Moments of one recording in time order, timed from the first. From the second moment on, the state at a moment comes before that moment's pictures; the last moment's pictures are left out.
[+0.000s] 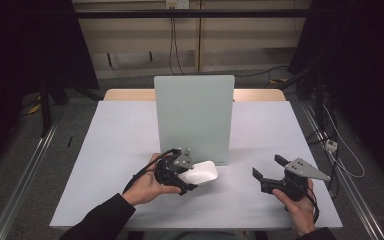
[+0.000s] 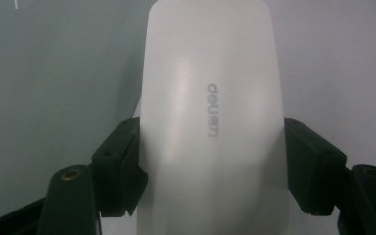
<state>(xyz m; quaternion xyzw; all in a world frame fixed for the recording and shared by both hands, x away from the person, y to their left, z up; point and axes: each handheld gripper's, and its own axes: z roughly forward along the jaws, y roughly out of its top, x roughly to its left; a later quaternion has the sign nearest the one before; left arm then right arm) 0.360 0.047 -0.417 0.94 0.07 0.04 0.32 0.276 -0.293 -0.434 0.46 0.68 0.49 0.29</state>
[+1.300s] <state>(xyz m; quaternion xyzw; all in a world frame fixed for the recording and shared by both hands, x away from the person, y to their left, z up) 0.358 0.039 -0.439 0.95 0.07 0.01 0.30 0.278 -0.290 -0.434 0.46 0.68 0.49 0.29</state>
